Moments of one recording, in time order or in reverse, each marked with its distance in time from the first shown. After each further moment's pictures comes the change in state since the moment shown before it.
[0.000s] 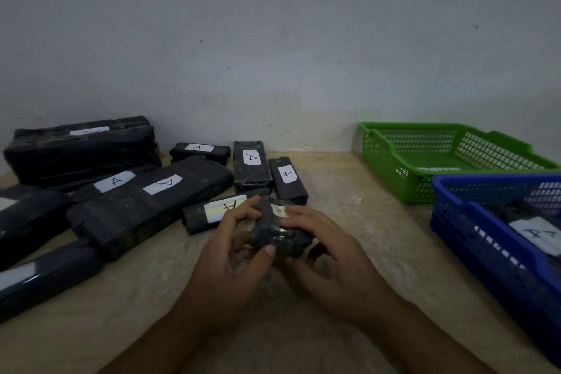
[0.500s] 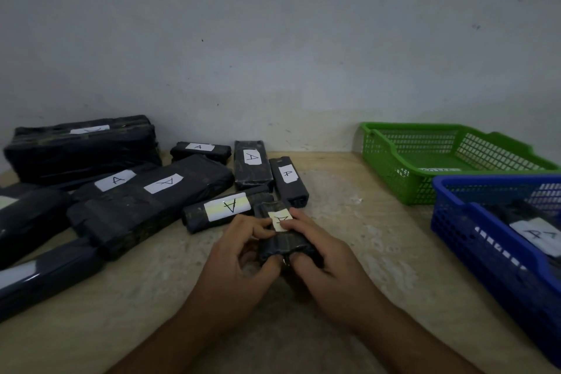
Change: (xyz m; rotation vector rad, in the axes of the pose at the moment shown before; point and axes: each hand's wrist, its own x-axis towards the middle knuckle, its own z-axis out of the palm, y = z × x) left_hand 0.002 -0.008 0.005 0.211 -0.004 0.056; right_hand 0.000 0.000 0.016 0.096 -0.042 0.312
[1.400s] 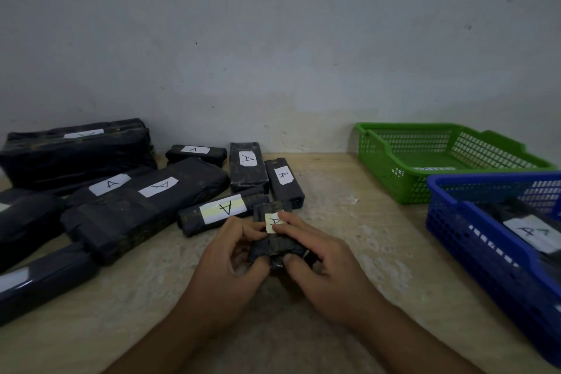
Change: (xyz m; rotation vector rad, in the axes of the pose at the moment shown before) left_hand 0.000 -0.004 -0.004 -0.082 -0.022 -0.030; right_hand 0.000 0.000 0.000 0.024 0.025 -0.059
